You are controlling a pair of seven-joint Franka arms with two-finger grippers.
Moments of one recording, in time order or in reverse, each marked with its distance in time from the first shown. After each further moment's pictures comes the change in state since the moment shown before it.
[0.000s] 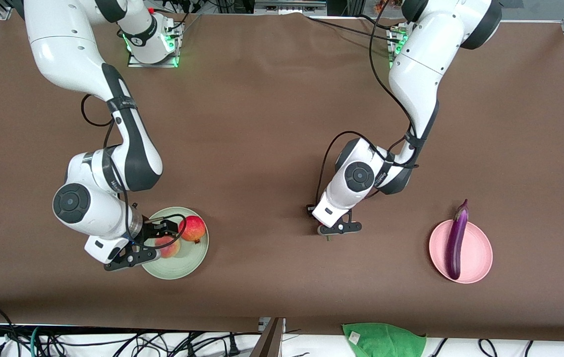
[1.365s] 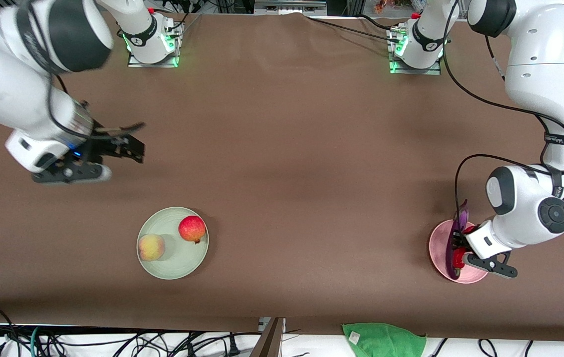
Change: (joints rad) left arm 0.470 -0.097 0.103 0.042 0.002 -0.186 0.982; right arm 0.087 -0.614 -0.099 -0.324 -0.010 -0.393 0.206
